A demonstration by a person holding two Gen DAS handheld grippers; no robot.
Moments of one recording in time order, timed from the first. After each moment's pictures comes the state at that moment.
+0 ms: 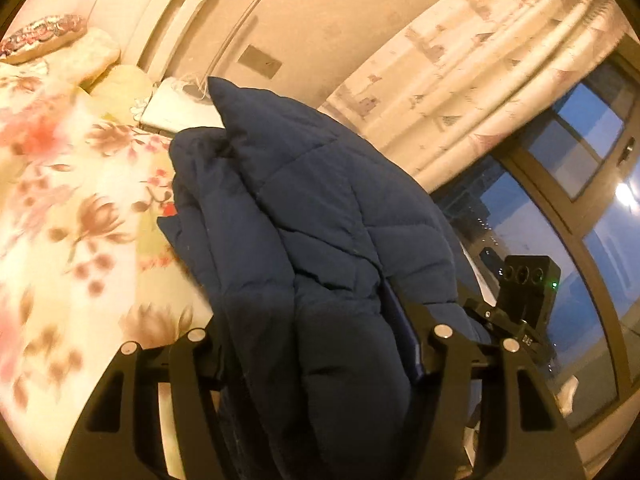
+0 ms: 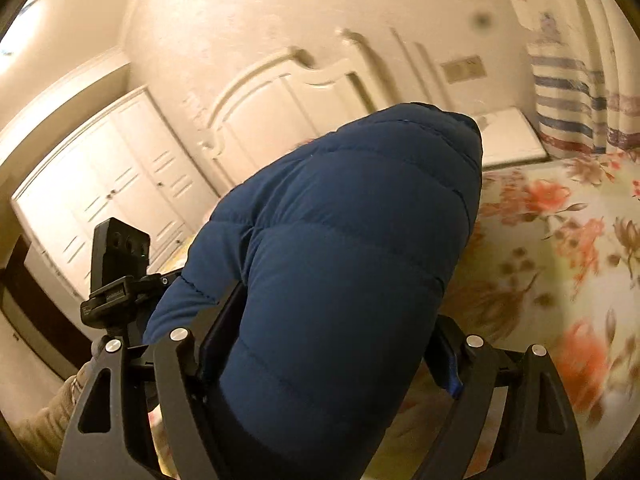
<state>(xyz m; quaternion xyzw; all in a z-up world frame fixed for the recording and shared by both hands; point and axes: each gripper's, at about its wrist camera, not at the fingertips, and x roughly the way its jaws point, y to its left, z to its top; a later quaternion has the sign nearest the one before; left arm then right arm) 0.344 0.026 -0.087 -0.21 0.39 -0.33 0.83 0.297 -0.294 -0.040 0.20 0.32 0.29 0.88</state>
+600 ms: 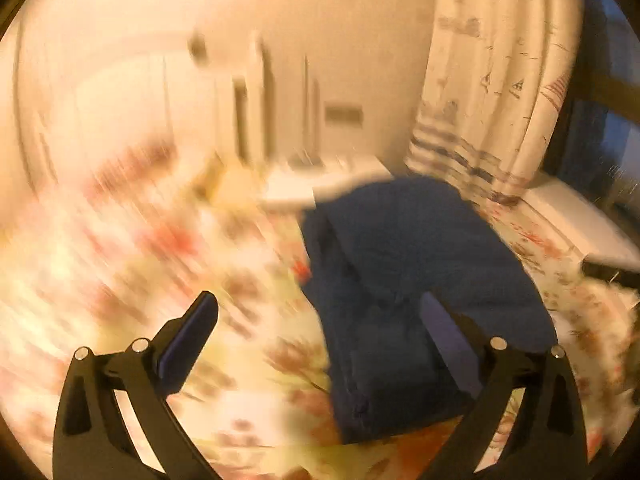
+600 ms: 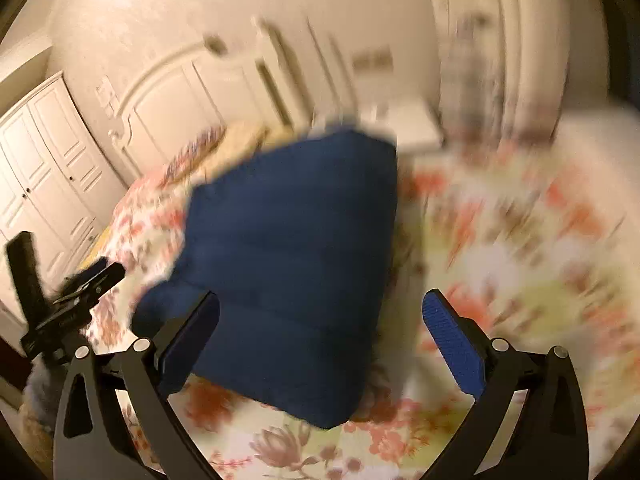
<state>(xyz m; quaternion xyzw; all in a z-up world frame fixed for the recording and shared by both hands) 0.254 0.000 -0.017 0.05 0.27 -0.09 0.96 0.231 -0.299 0.022 0.13 0.34 0.12 0.92</state>
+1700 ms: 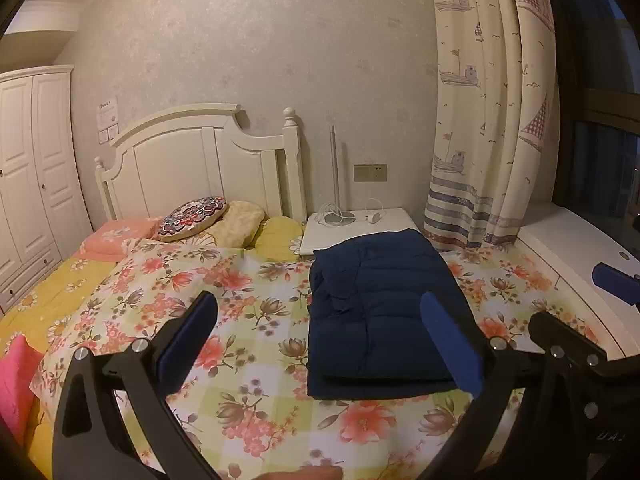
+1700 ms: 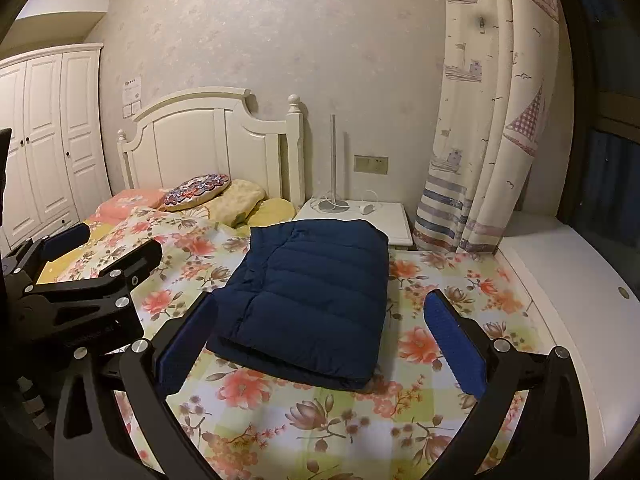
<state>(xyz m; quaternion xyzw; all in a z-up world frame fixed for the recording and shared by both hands) 0.115 -0.054 0.059 0.05 0.21 -0.01 0.98 0.108 -0.239 0.098 0.01 0.22 0.07 0.97</state>
